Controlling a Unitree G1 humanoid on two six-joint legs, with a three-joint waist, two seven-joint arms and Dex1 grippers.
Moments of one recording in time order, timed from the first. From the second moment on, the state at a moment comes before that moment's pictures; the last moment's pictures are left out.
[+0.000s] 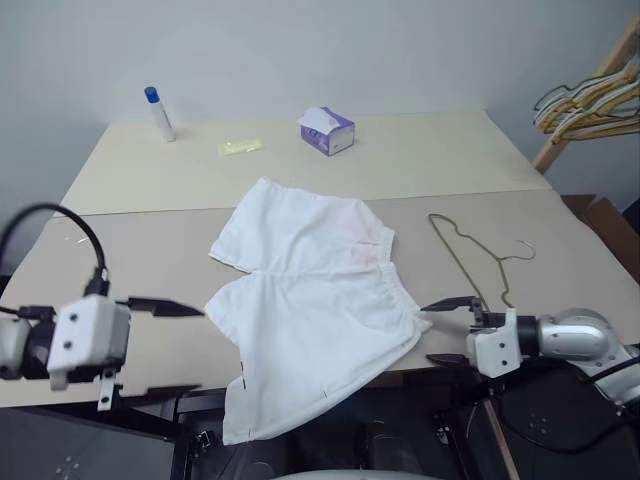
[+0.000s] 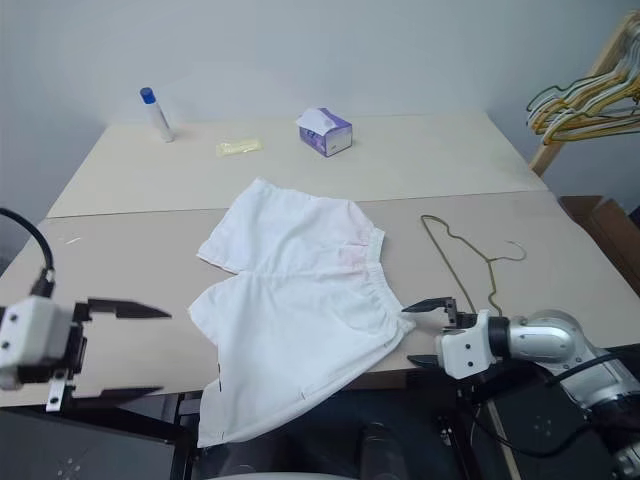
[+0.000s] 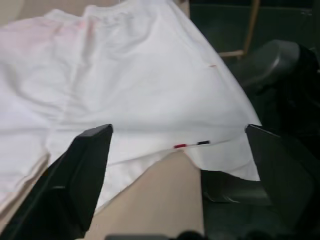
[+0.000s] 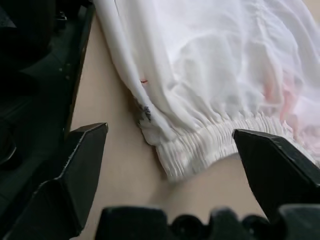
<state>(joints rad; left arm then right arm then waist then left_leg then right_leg) 0.32 1.13 0.58 -0.51 -0.67 0.23 -1.33 -0.10 -1.08 0.25 0.12 0.12 -0.69 0.92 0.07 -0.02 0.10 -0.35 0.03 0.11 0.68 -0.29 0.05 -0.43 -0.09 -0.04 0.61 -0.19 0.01</state>
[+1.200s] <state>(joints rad) -0.32 0.71 0.04 -0.34 -0.63 0.43 -1.01 -0.30 -0.93 0.04 0.14 0.21 0.82 0.60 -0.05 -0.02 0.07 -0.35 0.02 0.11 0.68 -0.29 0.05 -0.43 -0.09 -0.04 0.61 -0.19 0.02</state>
